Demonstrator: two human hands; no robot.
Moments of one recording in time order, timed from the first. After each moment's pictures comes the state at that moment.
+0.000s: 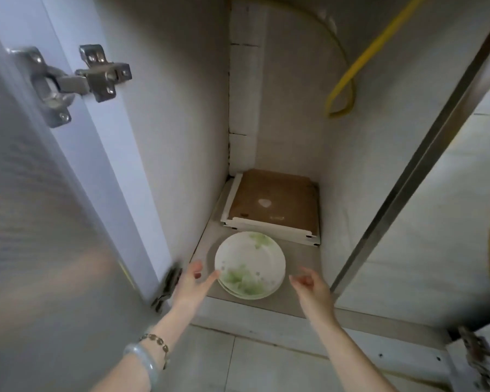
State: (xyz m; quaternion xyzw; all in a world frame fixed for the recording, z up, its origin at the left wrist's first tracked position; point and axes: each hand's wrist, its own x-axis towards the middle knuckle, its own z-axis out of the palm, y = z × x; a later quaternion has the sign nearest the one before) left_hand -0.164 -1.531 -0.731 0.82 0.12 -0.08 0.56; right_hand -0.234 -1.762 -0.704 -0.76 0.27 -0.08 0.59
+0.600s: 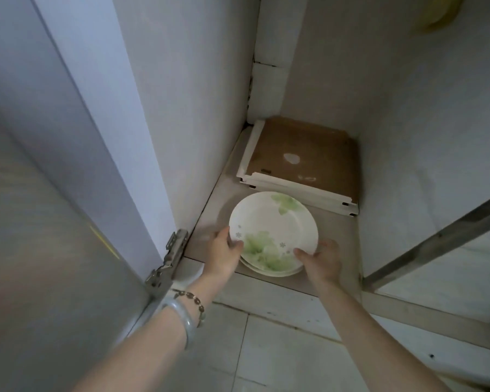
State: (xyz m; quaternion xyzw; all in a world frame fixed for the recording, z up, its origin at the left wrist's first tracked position) left_hand -0.106 -1.560 -0.826 0.83 0.09 -0.10 0.53; right_hand -0.146 -1.750 -0.815 -0.80 0.36 -0.05 0.48
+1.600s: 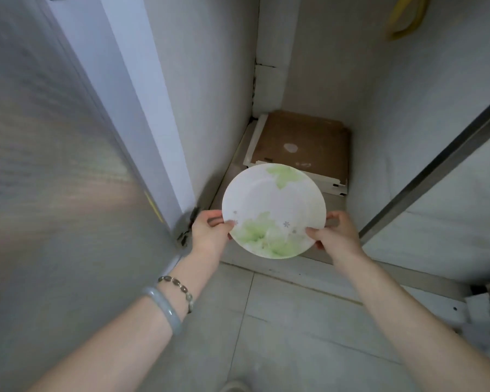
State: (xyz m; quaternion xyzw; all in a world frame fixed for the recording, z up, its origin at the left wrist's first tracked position) left_hand -0.193 -1.532 -0.702 0.66 0.24 -0.05 0.71; right_hand -0.217 -1.752 -0.689 -0.75 0.32 0.00 0.58
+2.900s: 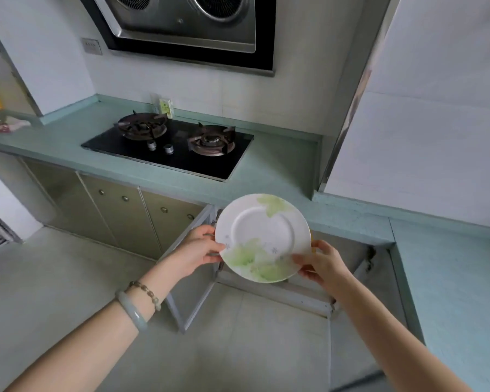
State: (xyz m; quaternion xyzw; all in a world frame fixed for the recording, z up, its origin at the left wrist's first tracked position) left_hand -0.535 -1.438 0.034 0.68 0.08 -0.21 0.70; right_hand -0.583 -1.703 0.035 -0.67 0.25 0.08 0.70
